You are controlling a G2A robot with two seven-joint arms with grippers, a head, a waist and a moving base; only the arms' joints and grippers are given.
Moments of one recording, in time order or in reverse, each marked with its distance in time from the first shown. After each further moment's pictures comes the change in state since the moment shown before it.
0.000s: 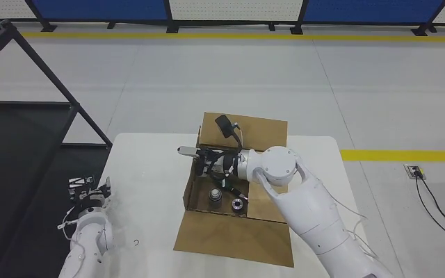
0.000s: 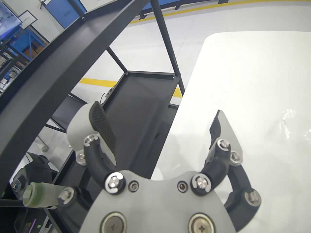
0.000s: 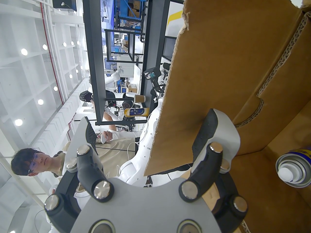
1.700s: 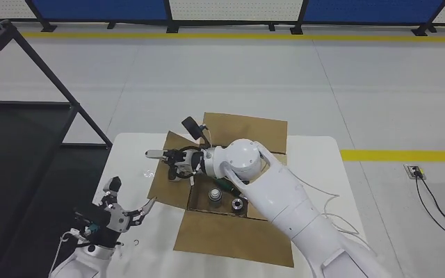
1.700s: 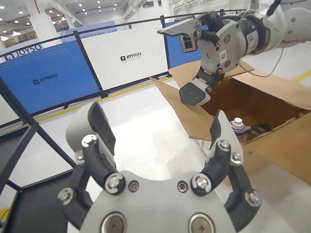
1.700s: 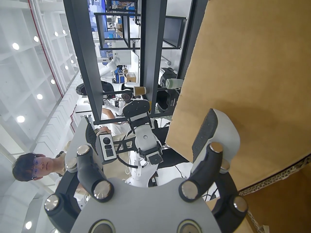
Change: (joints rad) left arm 0.494 0.036 -0.061 -0.797 -0.064 -0.671 0.273; right arm 0.210 -0.160 -0.220 0.328 0.160 -0.041 -0.036
